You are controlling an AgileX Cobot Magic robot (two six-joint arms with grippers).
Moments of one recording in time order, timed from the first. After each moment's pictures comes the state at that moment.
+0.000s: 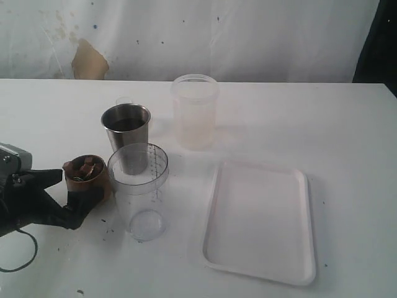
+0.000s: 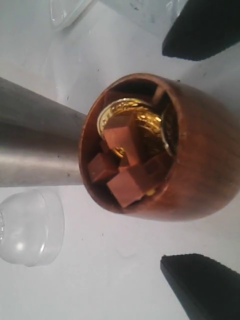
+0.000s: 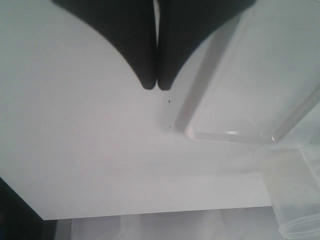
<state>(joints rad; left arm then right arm) -0.03 1.92 -0.35 0.63 -1.11 -0.23 0.04 0.00 0.00 -0.21 0.37 0.31</state>
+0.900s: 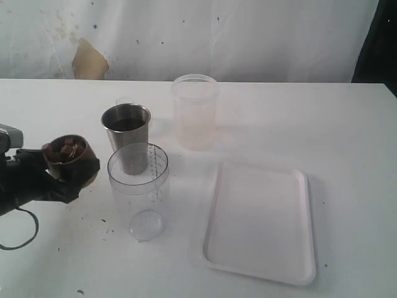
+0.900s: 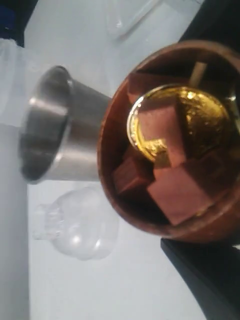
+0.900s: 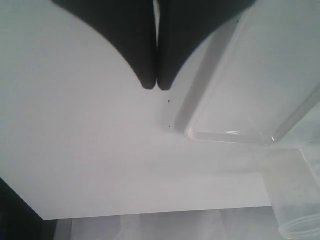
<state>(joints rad) -0.03 1.85 -0.39 0.63 -1.16 -0.31 0.04 0.00 0.00 -0.21 0.37 0.31</state>
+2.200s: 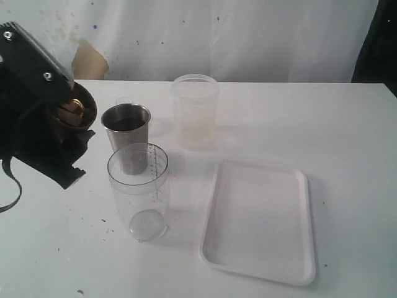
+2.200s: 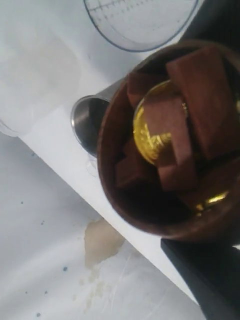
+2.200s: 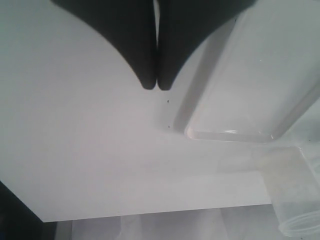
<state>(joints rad) -0.74 1.13 -0.67 1.28 0.46 -0.80 0.04 0.00 0.00 -0.21 0.37 0.33</state>
